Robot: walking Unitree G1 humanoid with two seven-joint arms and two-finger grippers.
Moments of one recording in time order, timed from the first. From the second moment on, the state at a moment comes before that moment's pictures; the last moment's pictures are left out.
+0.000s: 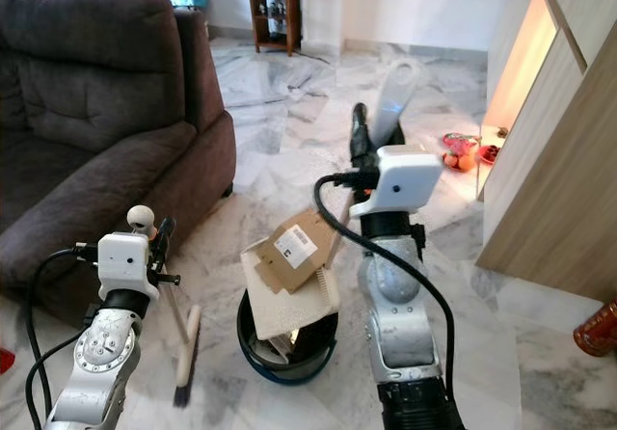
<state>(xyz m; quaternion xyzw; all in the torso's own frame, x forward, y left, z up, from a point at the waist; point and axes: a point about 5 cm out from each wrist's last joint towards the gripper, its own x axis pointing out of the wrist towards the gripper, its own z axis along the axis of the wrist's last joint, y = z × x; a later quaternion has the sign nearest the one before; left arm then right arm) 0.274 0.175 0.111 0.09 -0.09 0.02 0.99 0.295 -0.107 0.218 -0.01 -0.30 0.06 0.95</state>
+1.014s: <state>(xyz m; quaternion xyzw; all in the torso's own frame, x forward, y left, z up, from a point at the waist) 0.275 0.171 0.111 0.09 -0.10 0.01 0.99 0.271 -0.050 0.215 -0.15 -0.33 0.24 0.90</state>
